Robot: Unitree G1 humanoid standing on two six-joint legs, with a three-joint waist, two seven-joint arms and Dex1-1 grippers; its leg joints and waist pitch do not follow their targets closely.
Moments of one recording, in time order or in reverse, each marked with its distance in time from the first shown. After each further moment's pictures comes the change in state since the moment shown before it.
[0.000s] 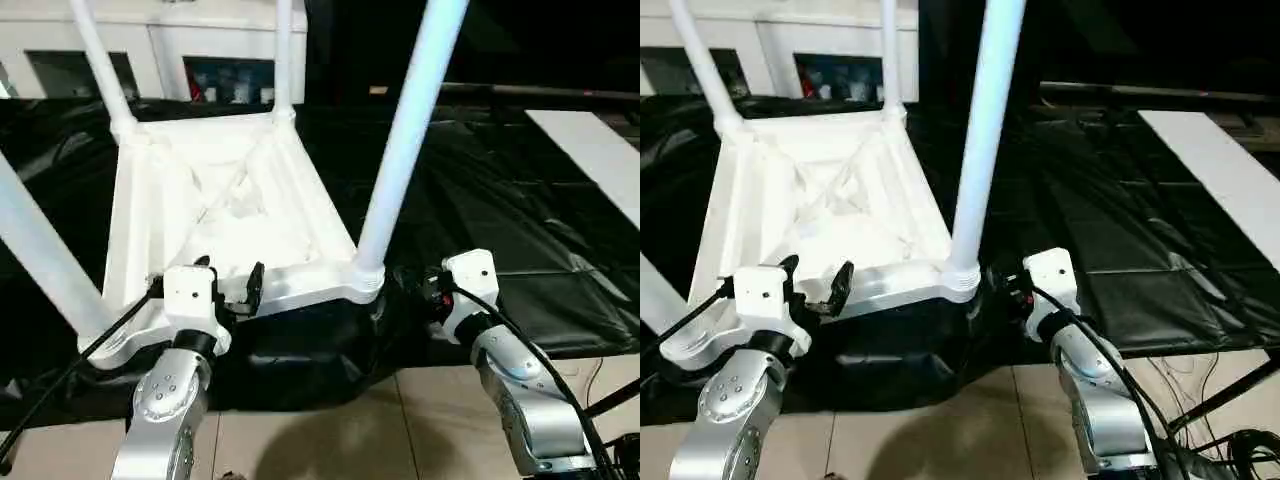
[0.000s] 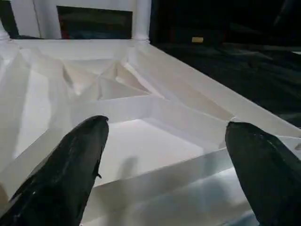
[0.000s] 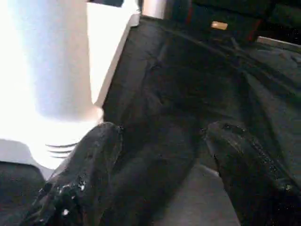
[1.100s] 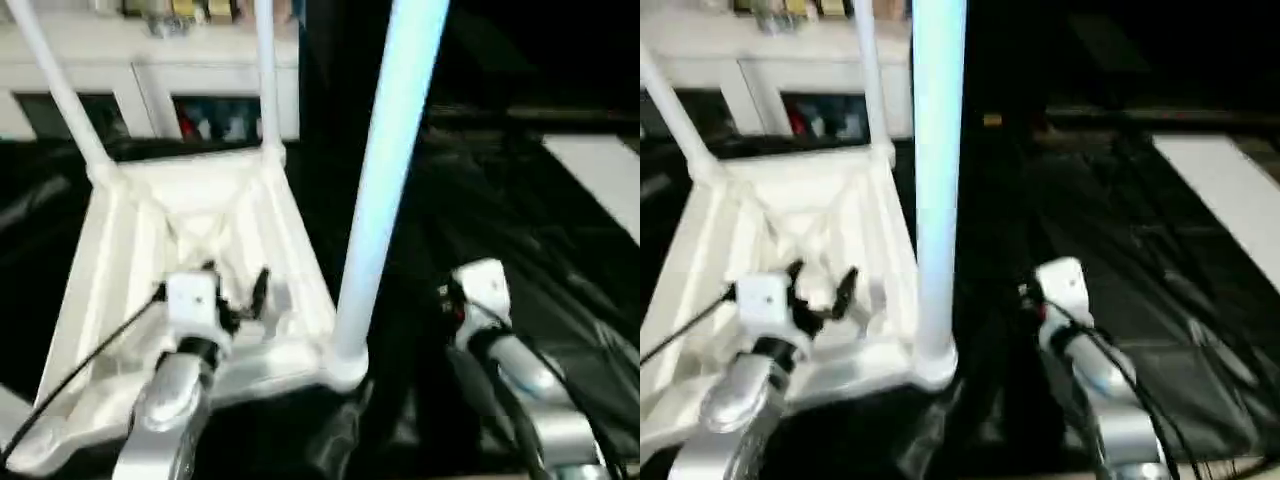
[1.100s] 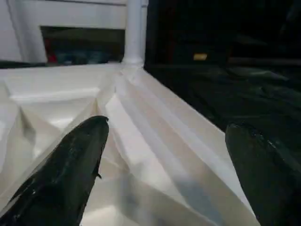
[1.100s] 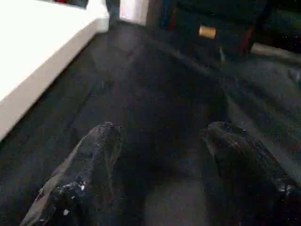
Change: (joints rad) left arm 0.011 0.015 -0.011 -0.034 -0.033 0.003 -0.043; right arm 0.022 -0.029 -0.006 -0.002 -0.014 -0.013 -0.025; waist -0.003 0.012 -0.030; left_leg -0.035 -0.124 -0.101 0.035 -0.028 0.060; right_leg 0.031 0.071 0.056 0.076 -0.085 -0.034
